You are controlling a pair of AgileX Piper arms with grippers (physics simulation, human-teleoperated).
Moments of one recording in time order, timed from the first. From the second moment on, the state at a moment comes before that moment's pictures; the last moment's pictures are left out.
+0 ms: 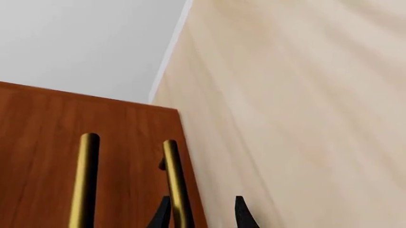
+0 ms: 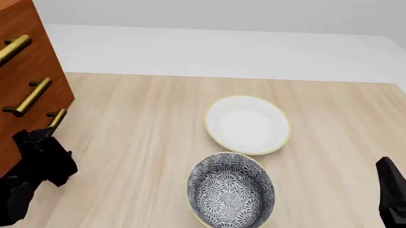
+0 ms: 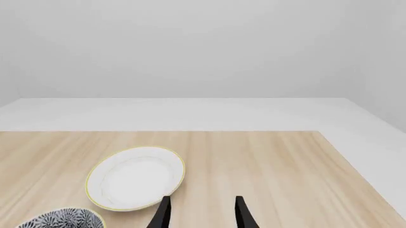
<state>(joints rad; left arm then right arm) 0.17 1.91 -0.24 -1.22 1.18 0.00 0.00 -0.01 0.01 0.00</state>
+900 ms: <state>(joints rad) 0.25 1.94 -0.27 -1.22 1.15 0.00 0.00 -0.01 0.01 0.00</state>
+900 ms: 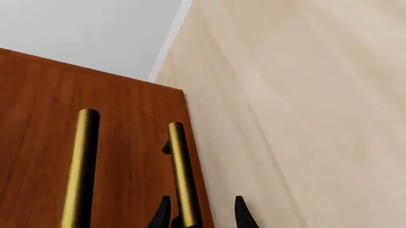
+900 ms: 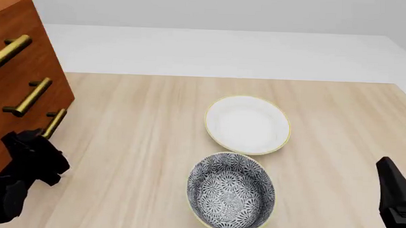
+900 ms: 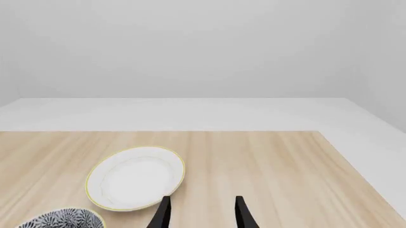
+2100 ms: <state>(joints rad) 0.17 1.93 -0.27 -1.22 1.21 0.00 0.00 -0.01 0.01 0.00</state>
